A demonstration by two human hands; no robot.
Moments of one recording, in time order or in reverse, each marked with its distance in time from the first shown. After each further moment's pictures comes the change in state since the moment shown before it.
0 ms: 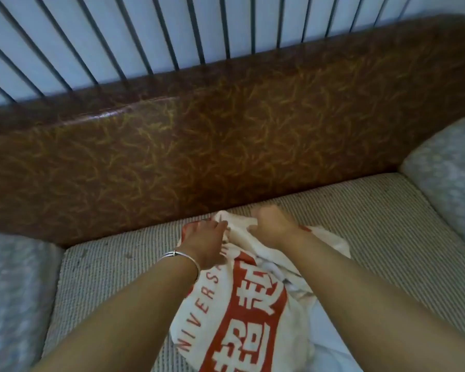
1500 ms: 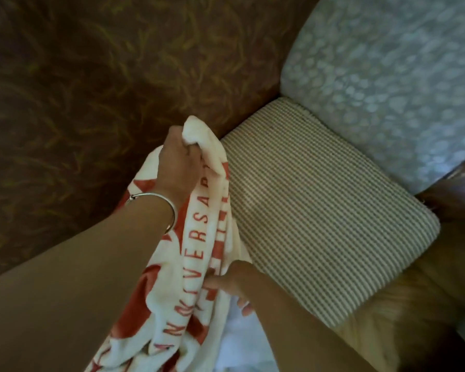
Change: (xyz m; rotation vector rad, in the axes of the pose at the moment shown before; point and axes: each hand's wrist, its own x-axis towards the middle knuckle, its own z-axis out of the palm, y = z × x) left_hand 0.208 0.303 0.000 -0.556 0.437 0.143; right_hand 0.001 0.272 0.079 0.902 -0.541 0.555
